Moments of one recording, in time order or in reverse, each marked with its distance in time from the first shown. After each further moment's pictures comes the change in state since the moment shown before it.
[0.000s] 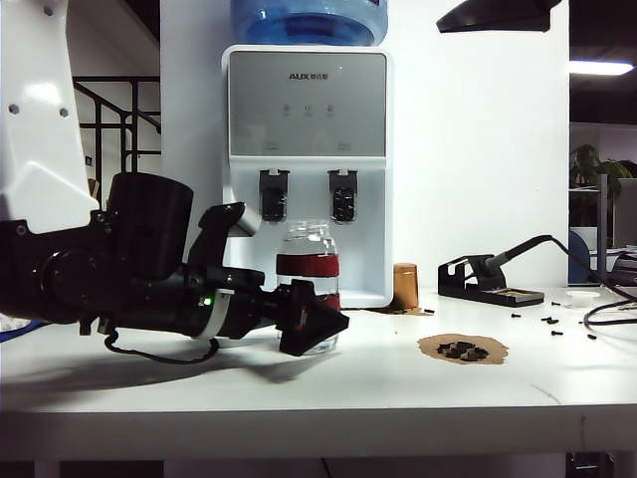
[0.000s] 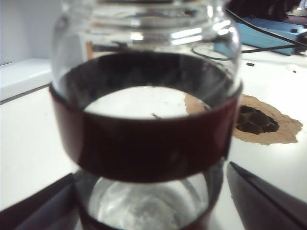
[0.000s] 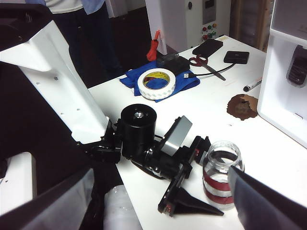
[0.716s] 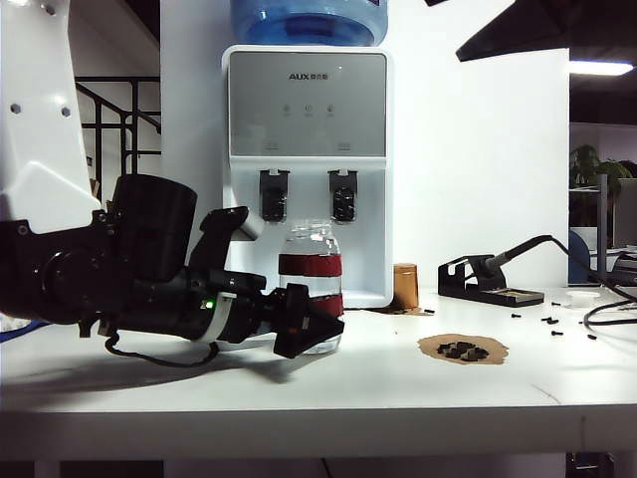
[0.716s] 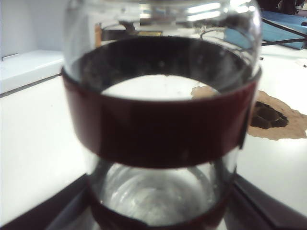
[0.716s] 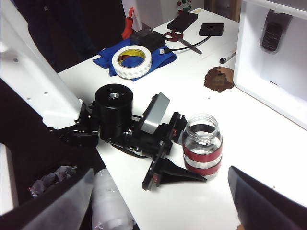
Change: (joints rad) left arm -0.004 0.000 0.000 -0.021 -0.037 0.001; right arm 0.000 0.001 0.000 -0.071 0.126 0.000
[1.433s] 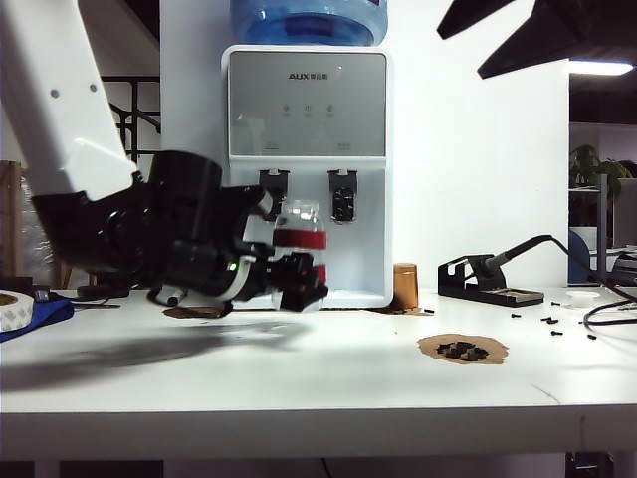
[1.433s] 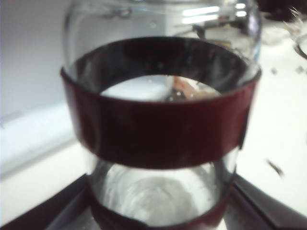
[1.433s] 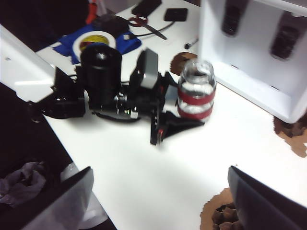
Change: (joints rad) left arm 0.038 0.002 0.245 -0.233 -0.195 0.000; right arm 0.000 0.000 0.000 -0.012 0.145 -0.004
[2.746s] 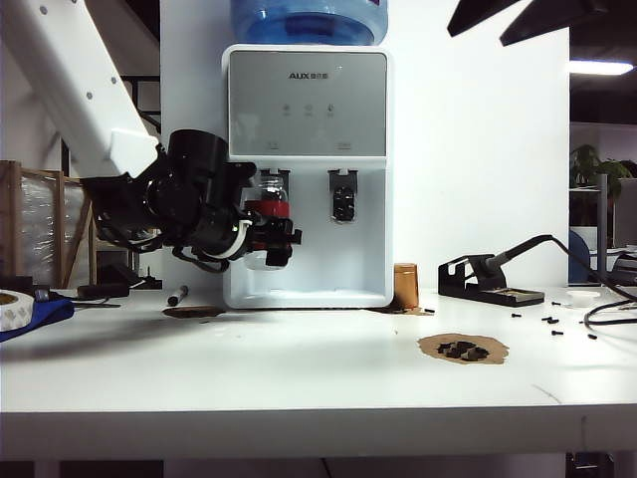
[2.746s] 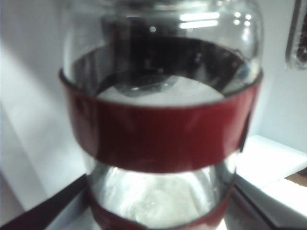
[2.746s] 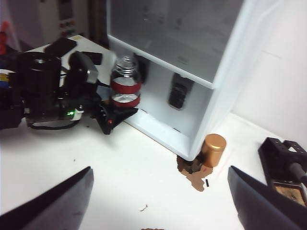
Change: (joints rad) left arm 0.085 0.090 0.365 -0.243 -0.217 -0.054; right arm 0.000 0.001 0.000 0.265 0.277 0.028
